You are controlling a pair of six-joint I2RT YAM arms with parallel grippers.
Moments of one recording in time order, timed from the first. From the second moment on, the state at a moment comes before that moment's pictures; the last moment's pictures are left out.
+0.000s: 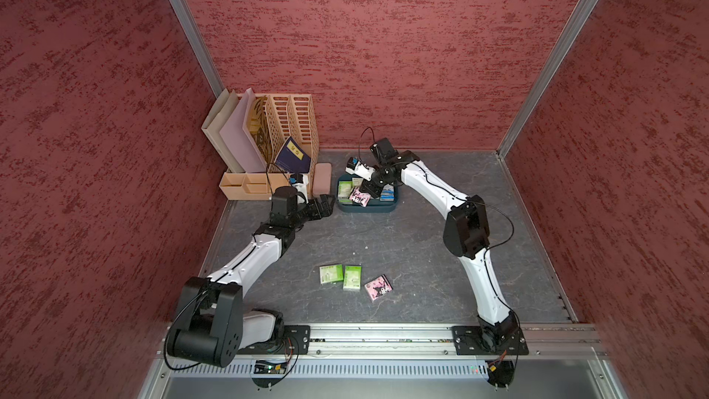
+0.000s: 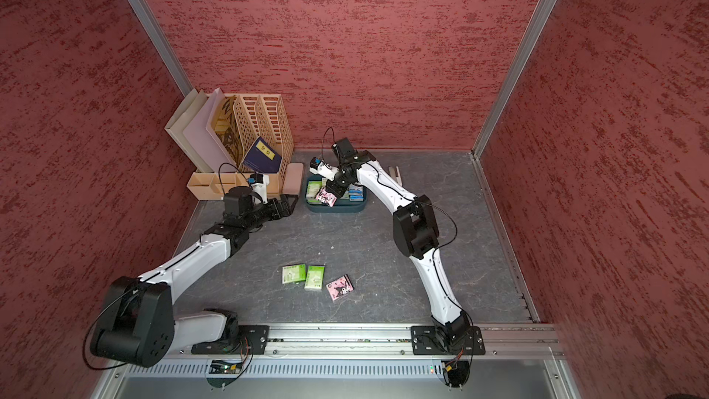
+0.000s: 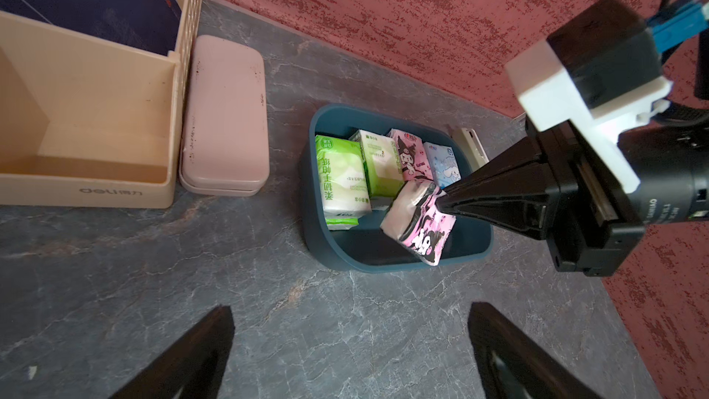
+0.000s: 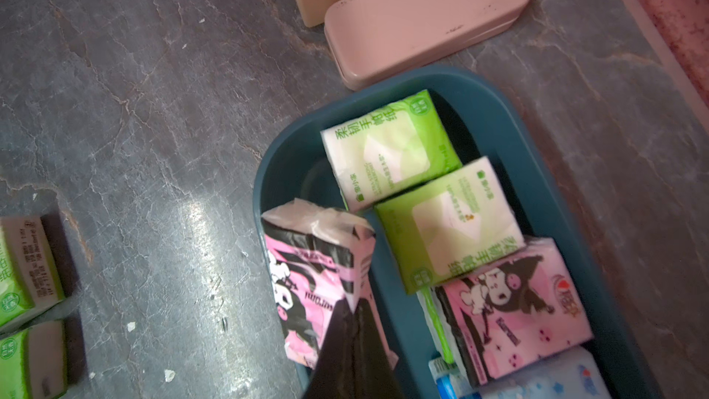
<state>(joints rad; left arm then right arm) -0.16 1.29 0.69 0.11 0.30 -0.44 0.56 2.35 2.22 -0.90 -0.40 -0.53</state>
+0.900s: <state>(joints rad) -0.13 1.32 0.75 0.08 0.36 -0.43 0.58 2.15 1.92 -0.67 -0.50 -0.22</state>
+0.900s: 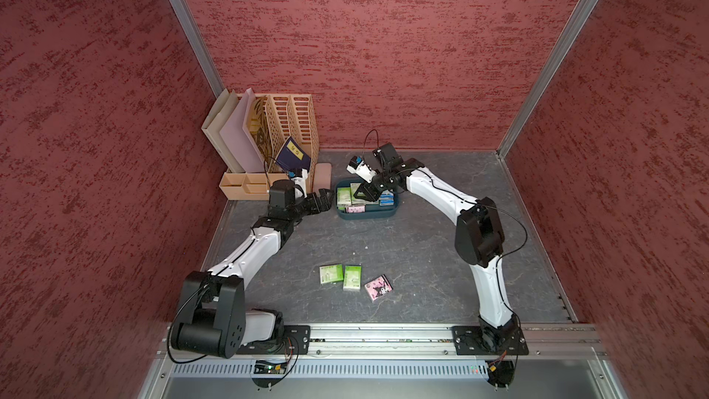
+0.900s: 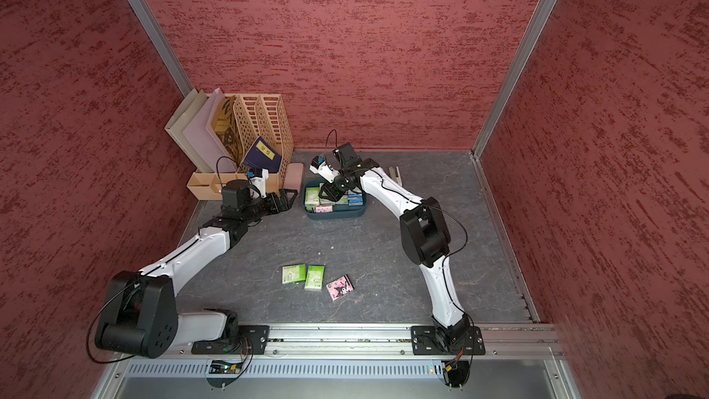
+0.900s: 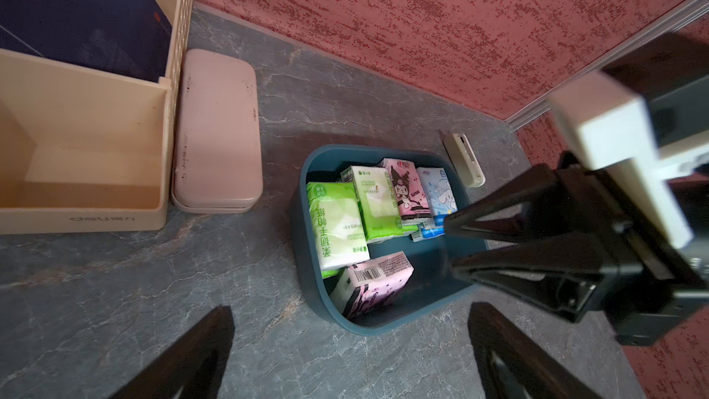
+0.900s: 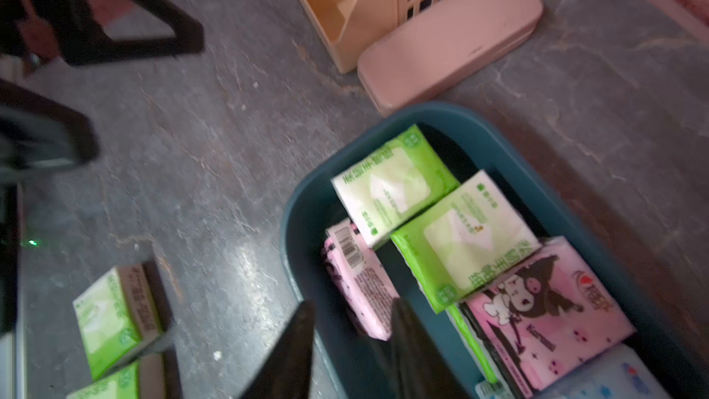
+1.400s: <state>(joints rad) -0.13 1.32 0.75 0.08 0.37 -0.43 0.57 2.16 1.80 -0.67 -0.38 0.10</state>
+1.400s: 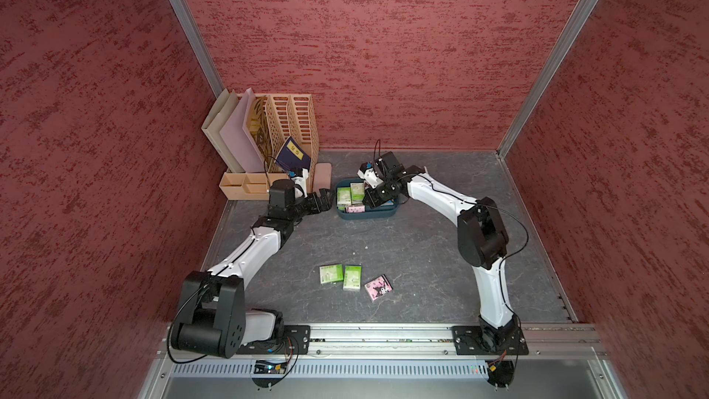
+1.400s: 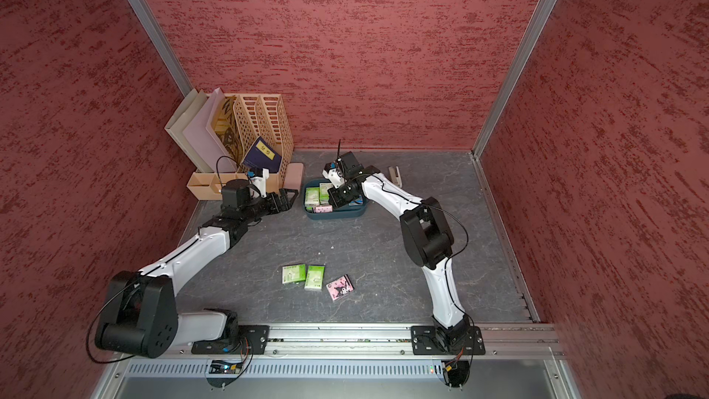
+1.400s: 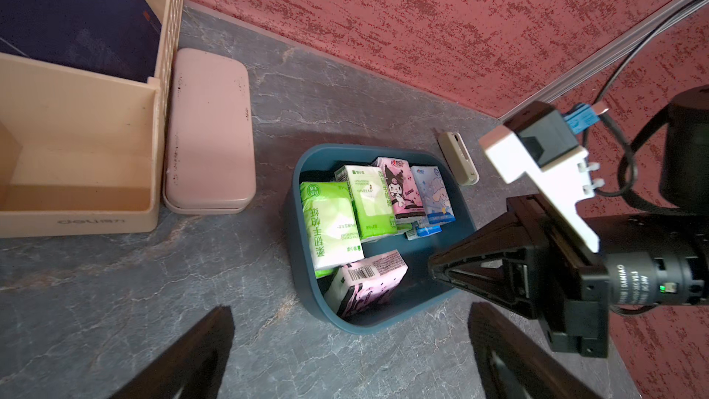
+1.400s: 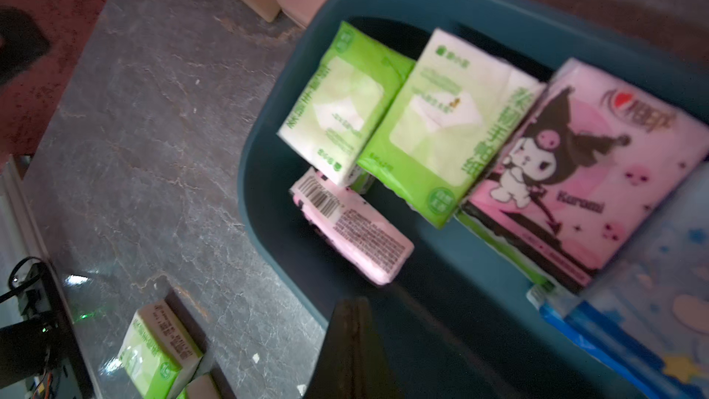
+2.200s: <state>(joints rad) -0.13 1.33 0.75 0.07 0.39 -0.43 0.59 2.26 1.83 -0.65 -0.32 0.15</state>
